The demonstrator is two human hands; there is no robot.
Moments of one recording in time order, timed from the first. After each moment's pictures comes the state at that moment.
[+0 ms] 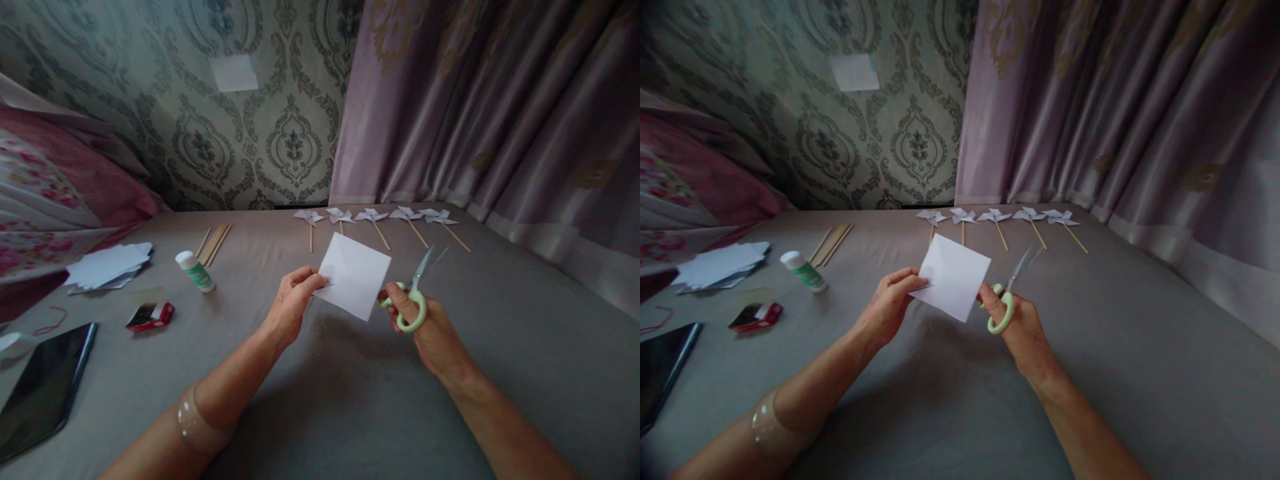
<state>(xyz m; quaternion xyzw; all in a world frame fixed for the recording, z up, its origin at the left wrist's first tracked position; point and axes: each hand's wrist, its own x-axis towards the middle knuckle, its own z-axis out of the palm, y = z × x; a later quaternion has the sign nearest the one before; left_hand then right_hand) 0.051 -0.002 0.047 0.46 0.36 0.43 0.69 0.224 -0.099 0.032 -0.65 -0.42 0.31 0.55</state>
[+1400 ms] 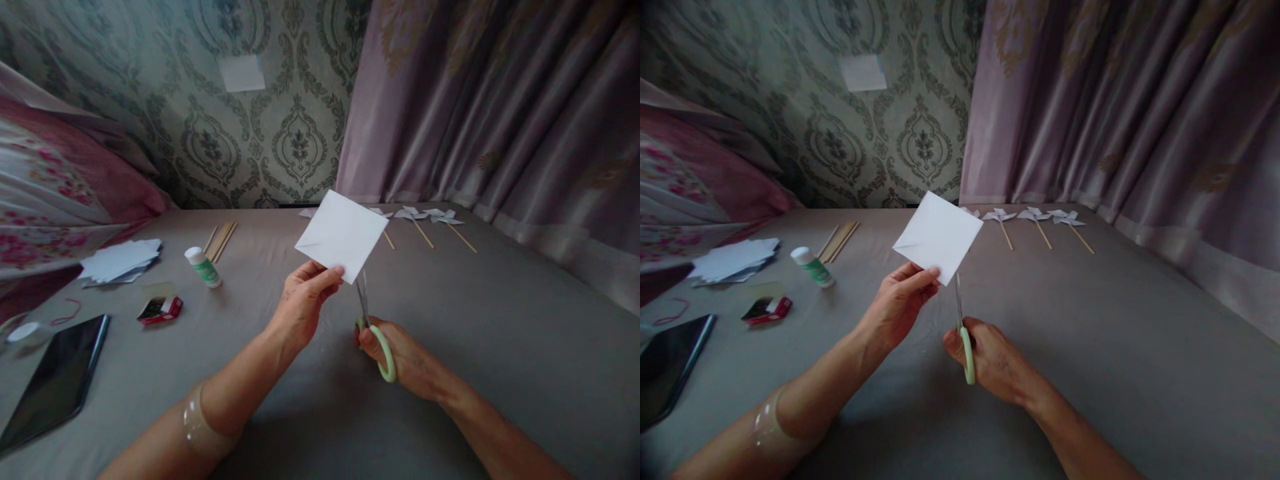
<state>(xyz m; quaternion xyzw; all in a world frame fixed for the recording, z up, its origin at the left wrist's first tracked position) 0.059 -0.018 0.063 0.38 0.31 0.47 0.73 0.196 -0.113 0.035 -0.57 -0.64 0.42 0.30</state>
